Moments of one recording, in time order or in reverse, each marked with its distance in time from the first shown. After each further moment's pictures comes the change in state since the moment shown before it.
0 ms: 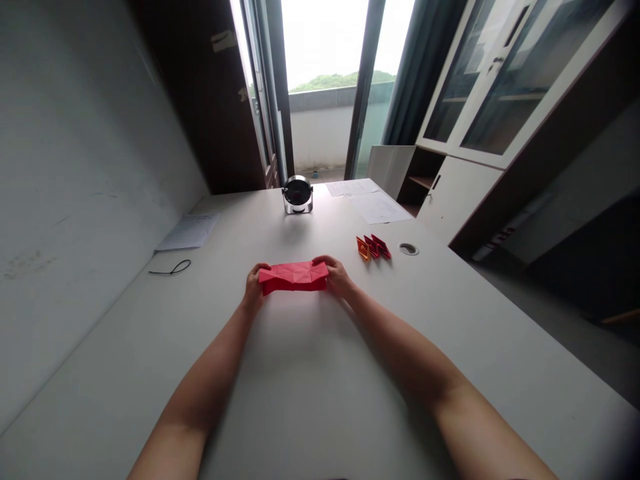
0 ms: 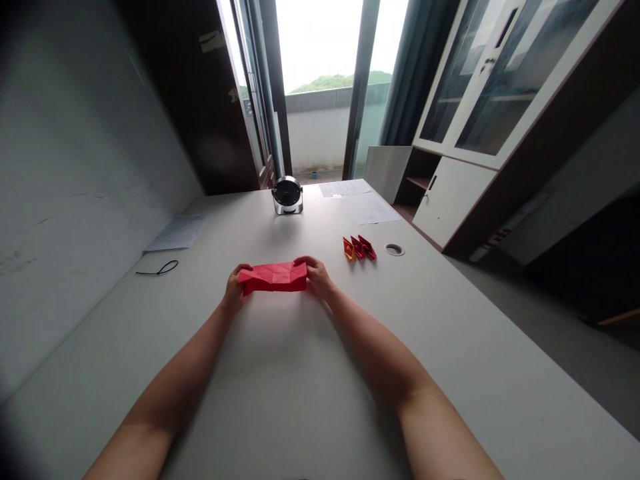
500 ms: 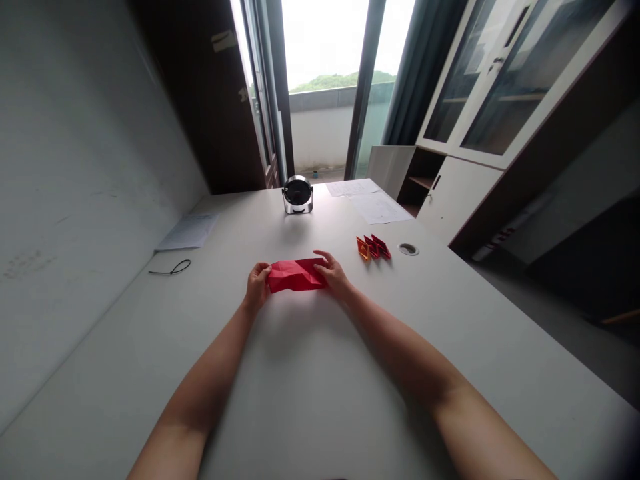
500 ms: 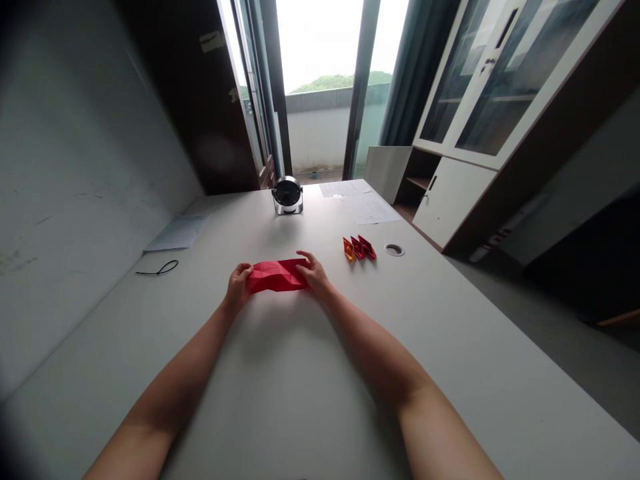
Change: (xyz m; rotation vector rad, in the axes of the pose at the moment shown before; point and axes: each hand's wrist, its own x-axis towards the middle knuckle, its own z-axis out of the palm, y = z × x) left_hand -0.004 0.000 0.007 0.029 -0.025 0.025; right_hand -0.007 -0.006 0.005 -0.118 -0.039 -0.014
